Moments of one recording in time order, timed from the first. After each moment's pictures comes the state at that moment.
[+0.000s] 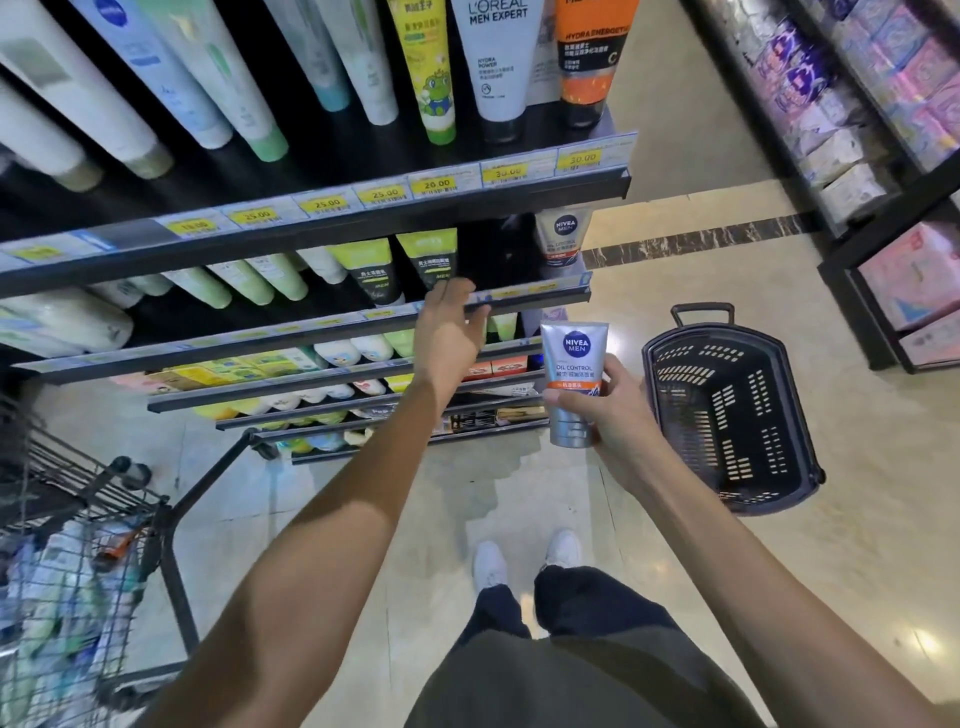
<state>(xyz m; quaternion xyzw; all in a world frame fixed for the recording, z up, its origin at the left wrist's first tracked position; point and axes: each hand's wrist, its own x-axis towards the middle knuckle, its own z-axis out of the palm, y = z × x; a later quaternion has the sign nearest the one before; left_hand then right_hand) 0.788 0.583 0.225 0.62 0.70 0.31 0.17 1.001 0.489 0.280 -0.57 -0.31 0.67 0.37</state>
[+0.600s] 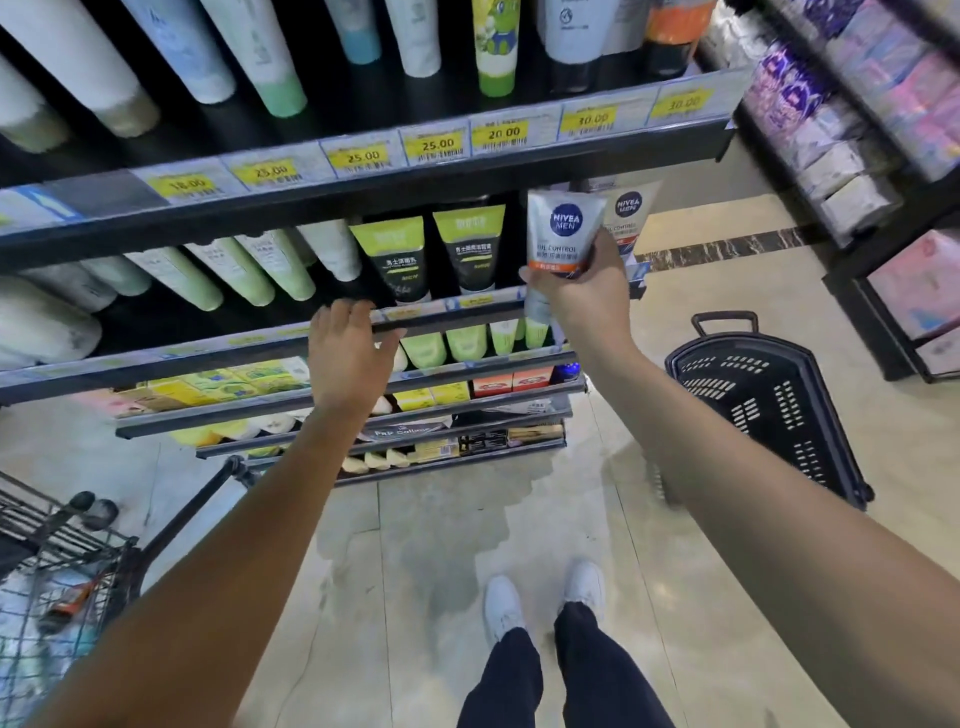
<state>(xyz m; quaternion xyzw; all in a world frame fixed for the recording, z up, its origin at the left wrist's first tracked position) 0.625 0.568 0.177 0.64 0.75 0.16 0.00 0.889 0.607 0.247 -0.61 -0.46 0.43 0.47</state>
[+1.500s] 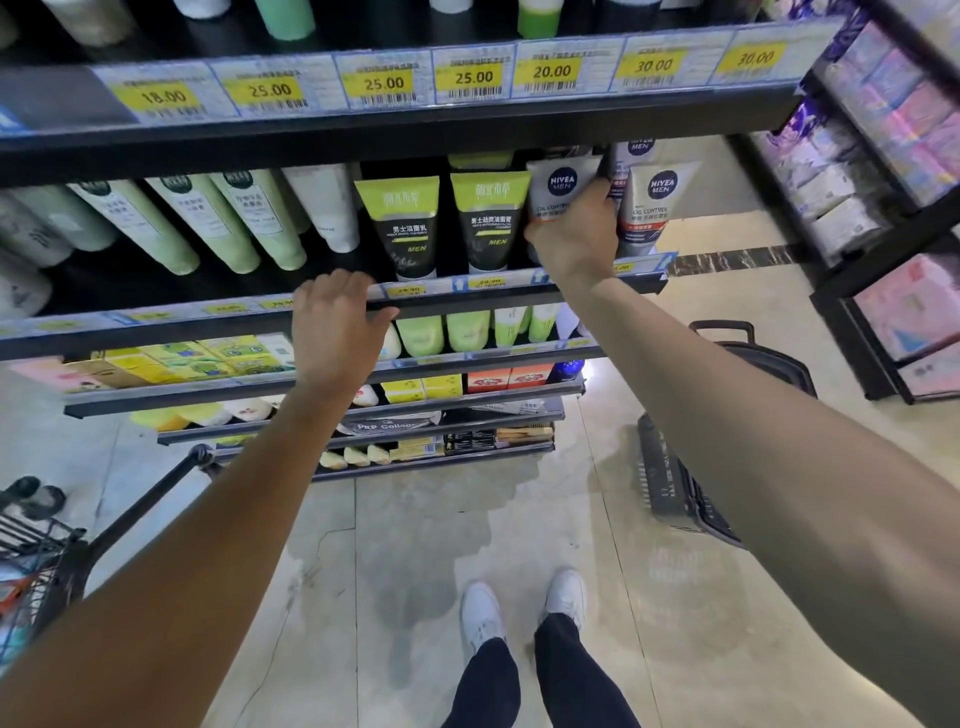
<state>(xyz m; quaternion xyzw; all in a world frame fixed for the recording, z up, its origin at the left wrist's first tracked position) 0.610 0.580 0.155 0.67 0.72 0.18 -0.07 0.853 0.684 0.219 -0.73 -0.53 0.27 0.34</state>
